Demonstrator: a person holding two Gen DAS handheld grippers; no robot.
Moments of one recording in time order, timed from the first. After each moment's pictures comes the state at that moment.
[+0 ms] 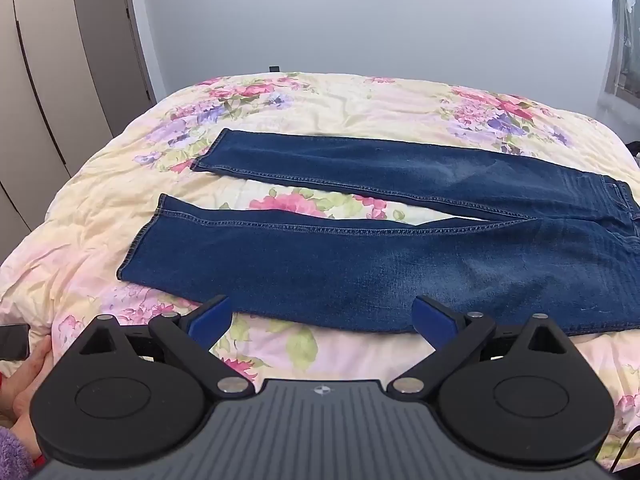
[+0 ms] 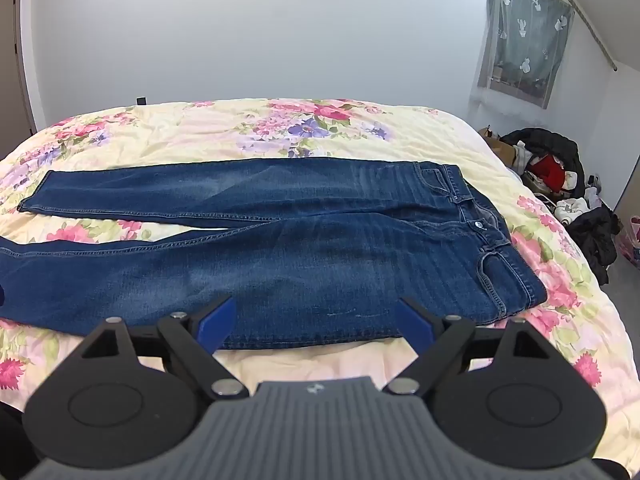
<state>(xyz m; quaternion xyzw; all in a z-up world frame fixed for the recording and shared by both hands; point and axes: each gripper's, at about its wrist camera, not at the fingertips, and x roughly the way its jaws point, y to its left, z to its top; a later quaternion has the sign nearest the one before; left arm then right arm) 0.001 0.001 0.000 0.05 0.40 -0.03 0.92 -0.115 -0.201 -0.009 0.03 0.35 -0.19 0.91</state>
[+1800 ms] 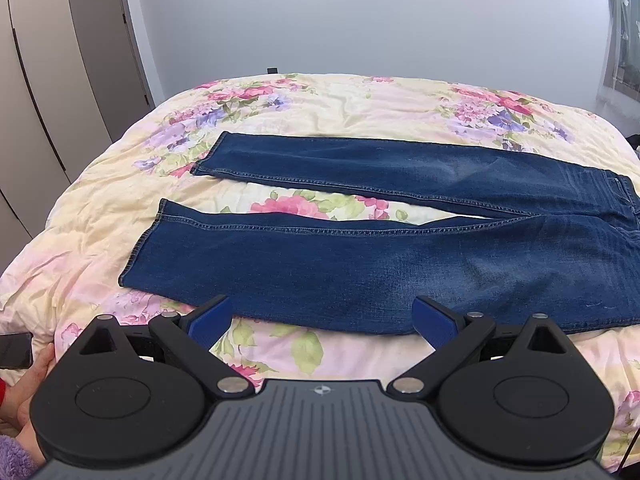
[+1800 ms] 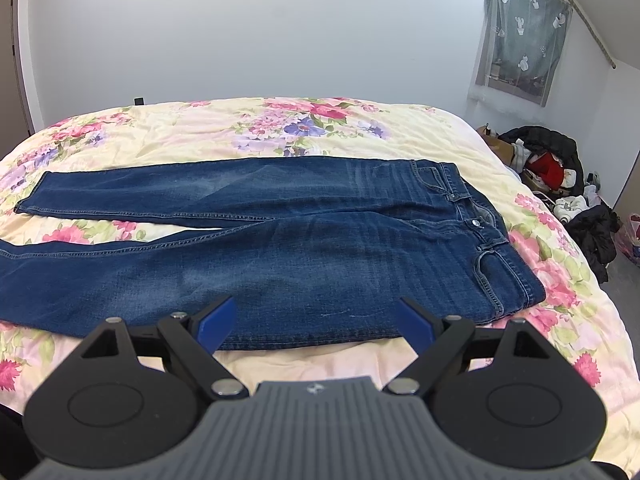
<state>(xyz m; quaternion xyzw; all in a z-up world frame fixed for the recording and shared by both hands) 0.004 0.000 0.000 0.06 0.39 -0.04 0.92 -0.117 -0.206 -0.009 0.04 0.35 -0.19 0.91</state>
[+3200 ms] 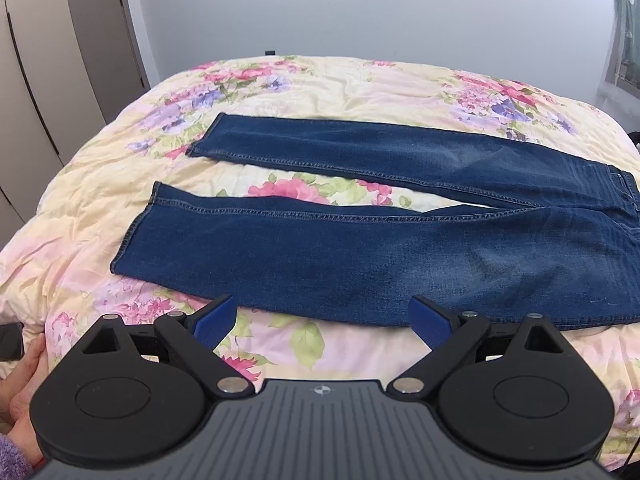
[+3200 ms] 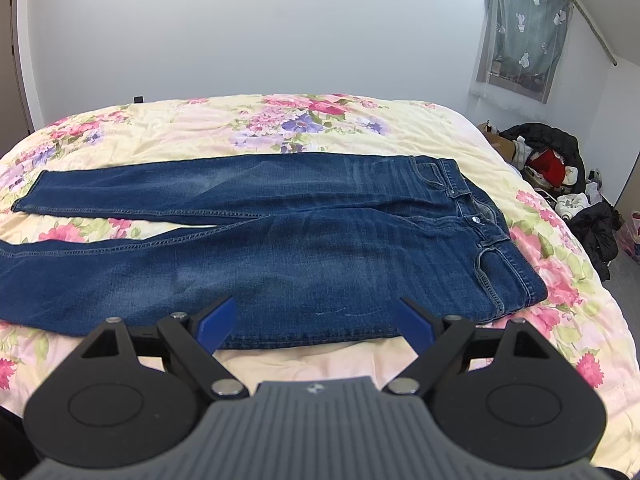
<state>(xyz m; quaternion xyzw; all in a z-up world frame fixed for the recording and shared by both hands) 0.019 0.013 -0.013 0.05 0.42 -0.04 0.91 -0.117 -0.228 -0.015 0.05 0.35 -0.20 0.92</state>
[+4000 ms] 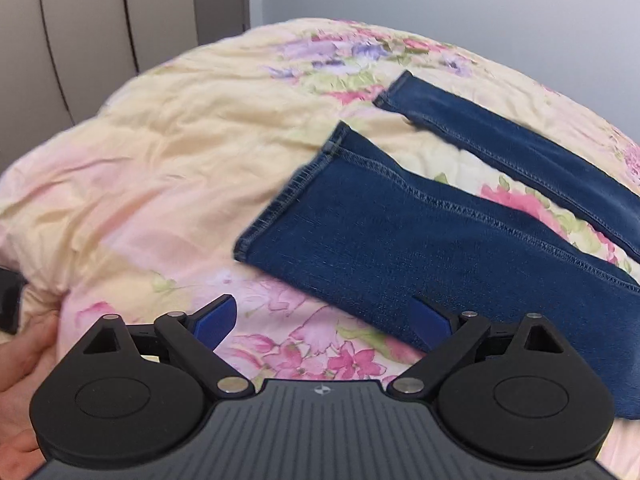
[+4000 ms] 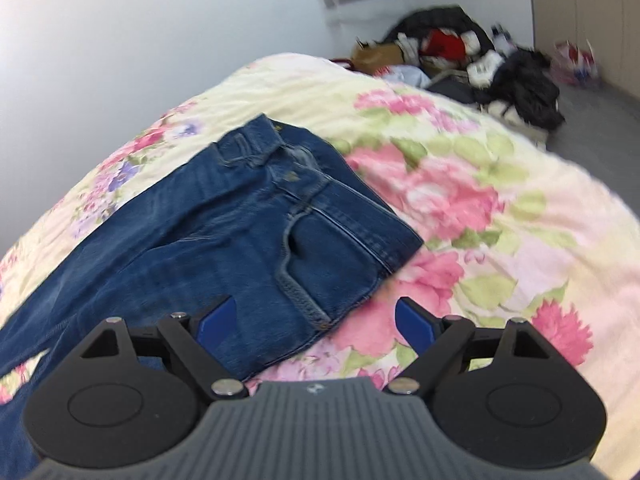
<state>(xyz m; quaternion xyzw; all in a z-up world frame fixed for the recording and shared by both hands) 0.132 0.226 -0.126 -0.05 0.42 0.08 0.90 -0.160 -0.515 -0.108 0.31 0.31 -0.32 0.84</state>
